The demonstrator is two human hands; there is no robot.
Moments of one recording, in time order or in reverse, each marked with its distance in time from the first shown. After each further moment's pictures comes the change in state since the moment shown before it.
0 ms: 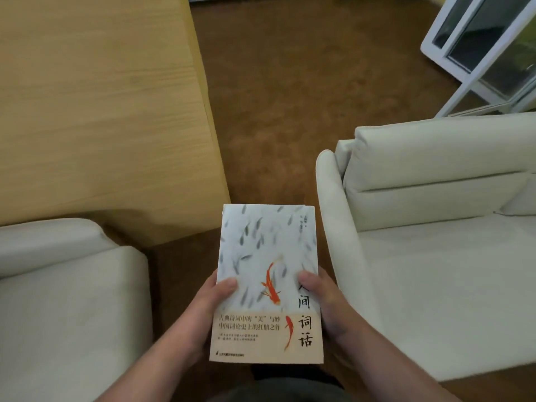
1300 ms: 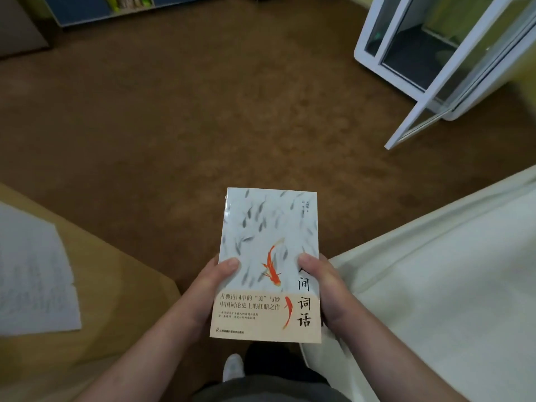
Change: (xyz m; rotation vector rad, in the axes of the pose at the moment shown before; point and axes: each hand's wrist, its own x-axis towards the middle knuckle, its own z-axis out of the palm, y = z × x) left_hand 0.441 0.393 0.124 0.176 -0.148 -0.071; right_hand 0.385 -0.342 -0.150 0.122 0.404 -0.061
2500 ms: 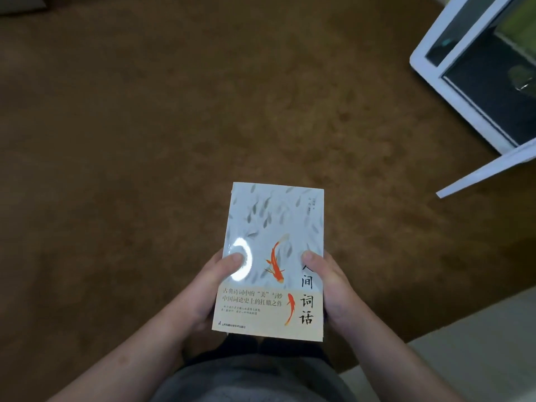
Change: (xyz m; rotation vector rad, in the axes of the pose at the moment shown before) left_hand 0.310 0.289 -0.133 -0.137 -0.058 -0.058; right_hand 0.377 -0.213 0.133 -0.051 -0.020 0.192
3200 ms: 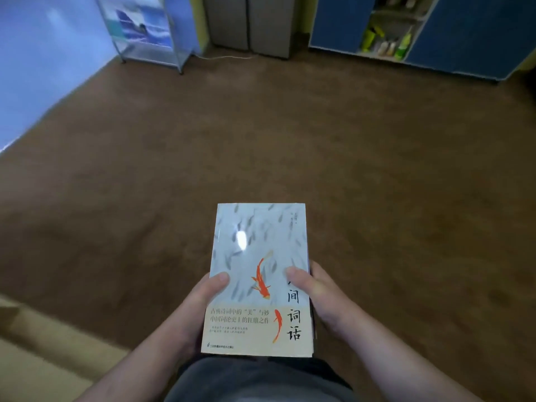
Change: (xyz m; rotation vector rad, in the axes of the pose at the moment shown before) left_hand 0.022 0.154 -0.078 -0.489 0.533 0.365; right_hand 0.232 -0.184 0.216 -0.745 -0.662 0.053
